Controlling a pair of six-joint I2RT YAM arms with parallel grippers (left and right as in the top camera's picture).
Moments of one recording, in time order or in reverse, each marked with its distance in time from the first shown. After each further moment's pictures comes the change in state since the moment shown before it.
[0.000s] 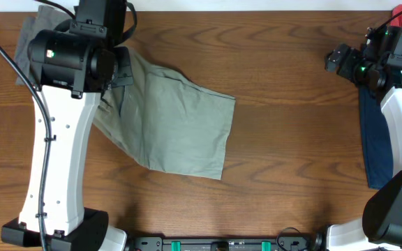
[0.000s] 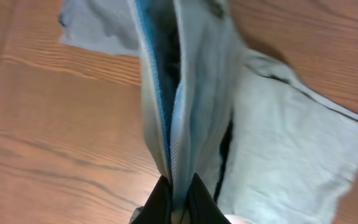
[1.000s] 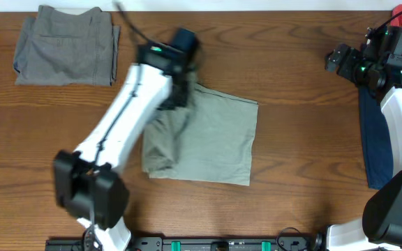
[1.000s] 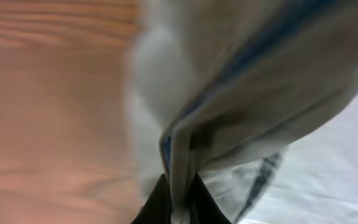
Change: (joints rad) left arm -0.152 0.175 -0.412 0.251 0.126 -0.045; right arm 0.000 0.000 0.000 0.000 0.000 0.000
